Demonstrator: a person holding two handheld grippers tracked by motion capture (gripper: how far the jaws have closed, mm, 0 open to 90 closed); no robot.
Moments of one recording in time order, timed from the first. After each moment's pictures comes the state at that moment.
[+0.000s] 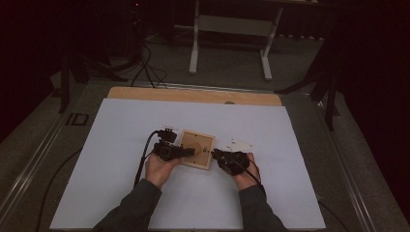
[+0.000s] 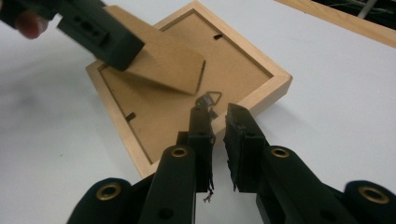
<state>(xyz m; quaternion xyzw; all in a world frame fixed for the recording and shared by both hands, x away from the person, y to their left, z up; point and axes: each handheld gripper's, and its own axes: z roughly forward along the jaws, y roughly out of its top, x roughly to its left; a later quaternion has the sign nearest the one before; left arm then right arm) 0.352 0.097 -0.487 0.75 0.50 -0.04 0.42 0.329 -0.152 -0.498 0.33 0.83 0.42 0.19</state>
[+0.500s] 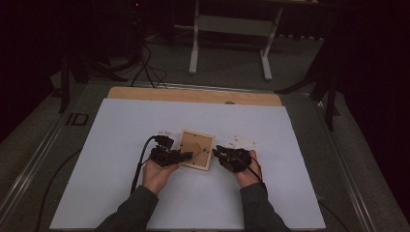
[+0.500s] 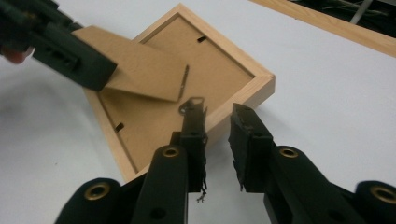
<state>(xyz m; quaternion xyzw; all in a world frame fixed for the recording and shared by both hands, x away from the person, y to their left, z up) 0.337 0.104 -0.497 0.75 0.48 -0.02 0.45 0.335 -0.157 -0.491 0.33 0.82 0.43 0.19</state>
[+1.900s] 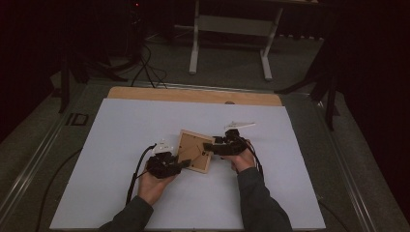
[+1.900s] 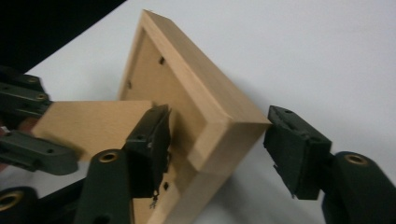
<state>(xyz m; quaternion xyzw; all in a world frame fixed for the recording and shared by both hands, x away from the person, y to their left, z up) 0.305 0.109 -0.507 0.78 0.40 0.06 0.48 0.392 -0.153 -0.496 0.36 0.80 0.47 0.02</state>
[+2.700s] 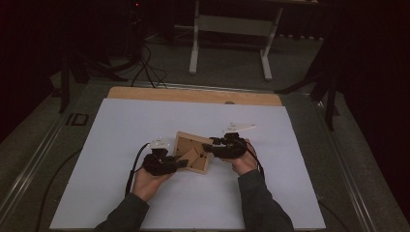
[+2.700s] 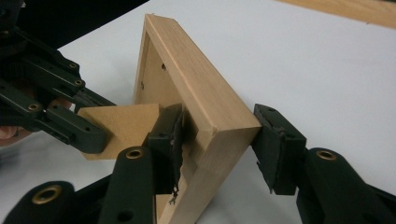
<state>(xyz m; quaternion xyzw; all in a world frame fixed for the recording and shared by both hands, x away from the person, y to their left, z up) 0.312 0.121 -0.503 0.78 0.40 0.02 0.48 0.373 -0.150 -0.478 0.31 0.82 0.48 0.05</state>
